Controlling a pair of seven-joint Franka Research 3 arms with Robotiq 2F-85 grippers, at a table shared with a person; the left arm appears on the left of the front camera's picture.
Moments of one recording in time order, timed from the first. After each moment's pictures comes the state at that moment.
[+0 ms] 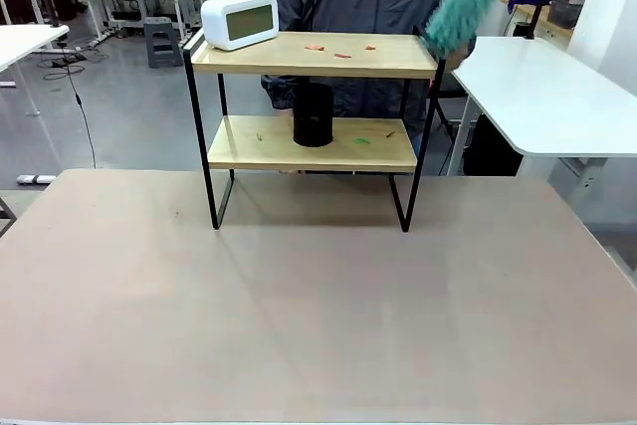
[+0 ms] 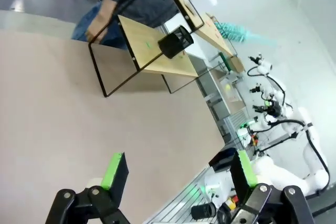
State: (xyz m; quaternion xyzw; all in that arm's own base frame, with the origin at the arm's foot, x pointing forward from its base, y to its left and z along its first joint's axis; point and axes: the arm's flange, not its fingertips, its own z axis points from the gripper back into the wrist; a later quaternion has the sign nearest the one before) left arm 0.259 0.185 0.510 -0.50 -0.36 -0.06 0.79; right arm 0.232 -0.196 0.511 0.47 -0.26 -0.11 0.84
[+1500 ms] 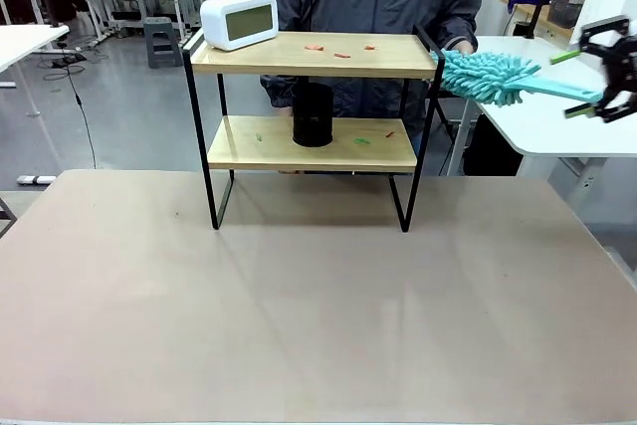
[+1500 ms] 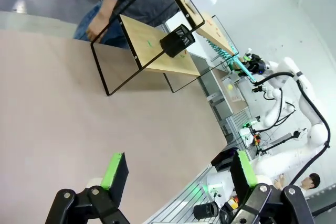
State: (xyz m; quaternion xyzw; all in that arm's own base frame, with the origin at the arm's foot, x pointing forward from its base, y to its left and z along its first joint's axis) left arm 0.253 0.189 0.508 -0.49 -0.36 -0.06 0.79; right arm 0.505 -0.101 0.525 0.50 -0.06 -0.19 0.84
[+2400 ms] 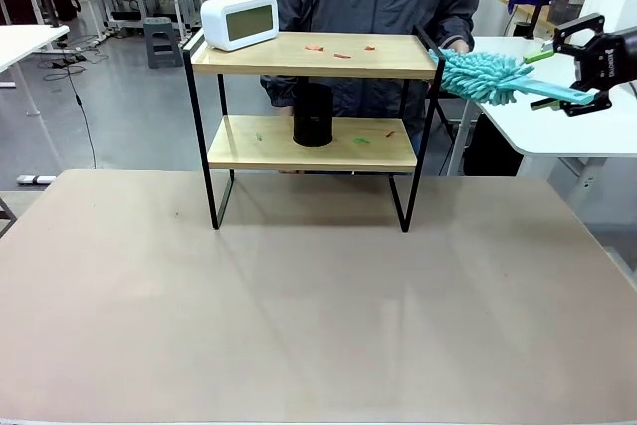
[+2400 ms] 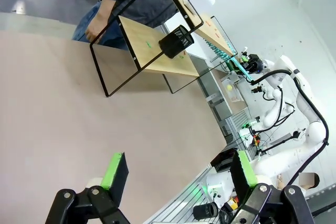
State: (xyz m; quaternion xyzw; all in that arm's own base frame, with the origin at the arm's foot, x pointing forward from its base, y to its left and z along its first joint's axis) left arm 0.252 0.189 0.509 -0.49 -0.36 -0.06 0.79; right arm 0.511 -0.080 0.523 0.54 -0.02 -0.15 0.83
